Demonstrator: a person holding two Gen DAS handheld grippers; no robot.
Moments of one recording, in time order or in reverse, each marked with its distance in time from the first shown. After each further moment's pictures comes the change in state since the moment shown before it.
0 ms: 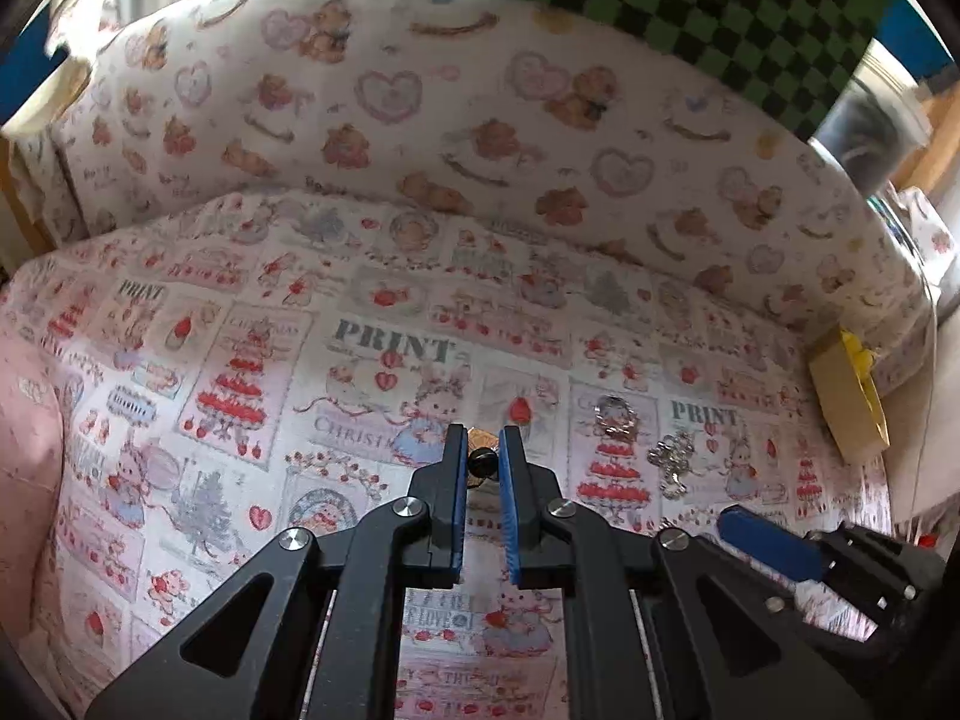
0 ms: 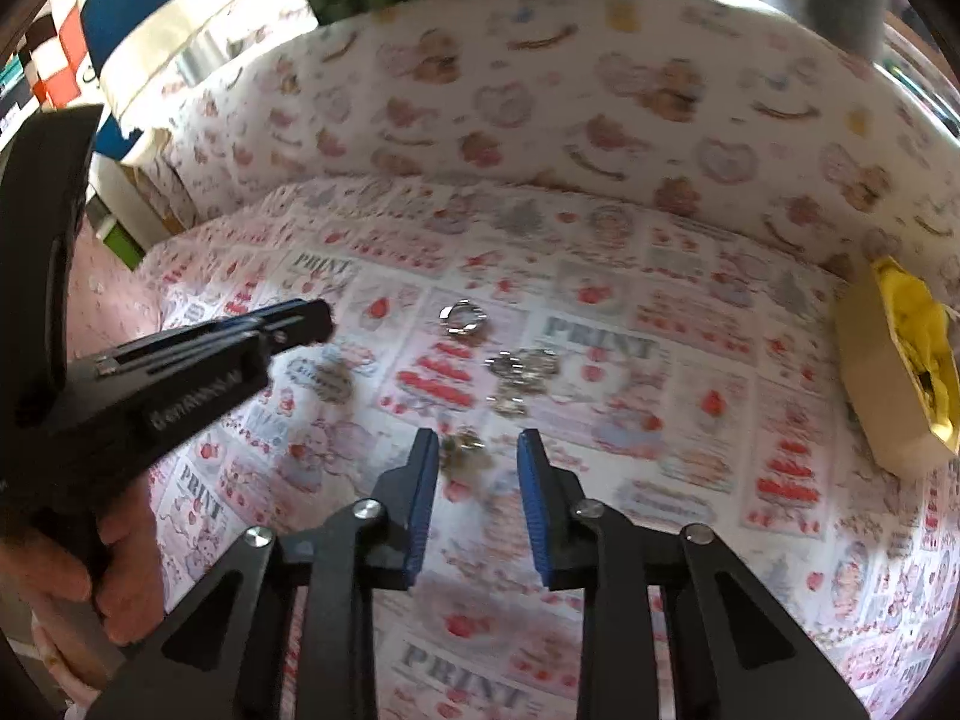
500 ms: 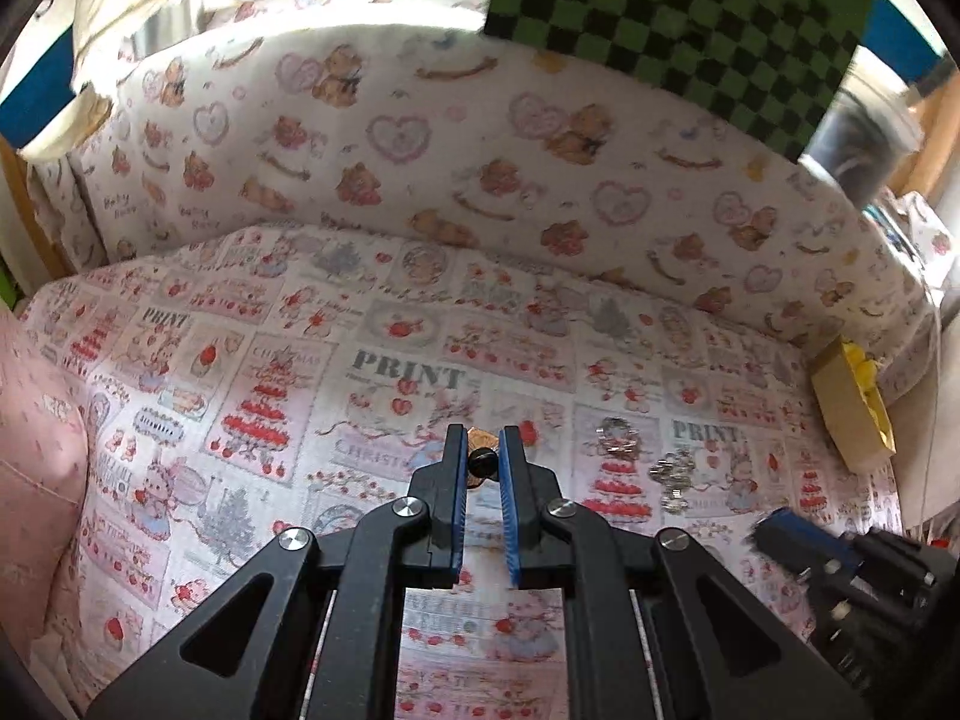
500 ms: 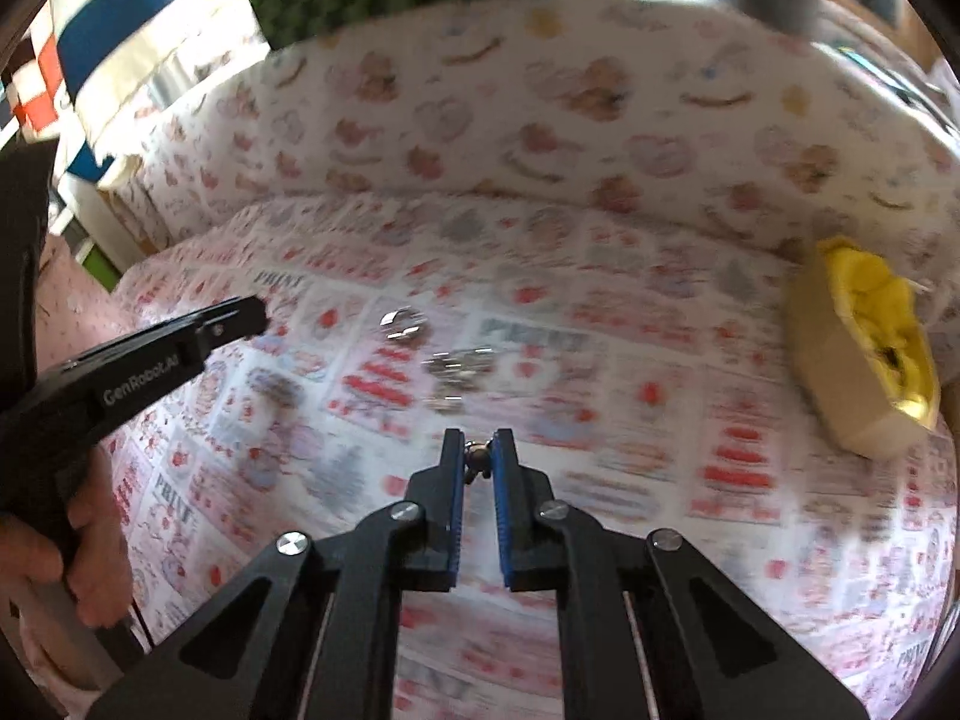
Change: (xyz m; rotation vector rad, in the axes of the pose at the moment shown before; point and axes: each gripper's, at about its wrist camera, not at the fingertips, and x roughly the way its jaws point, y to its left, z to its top) left arm -0.008 -0.017 -0.004 0.034 -0.079 0.030; right arm -0.028 -0.044 -0.019 0.065 -0.088 -0.061
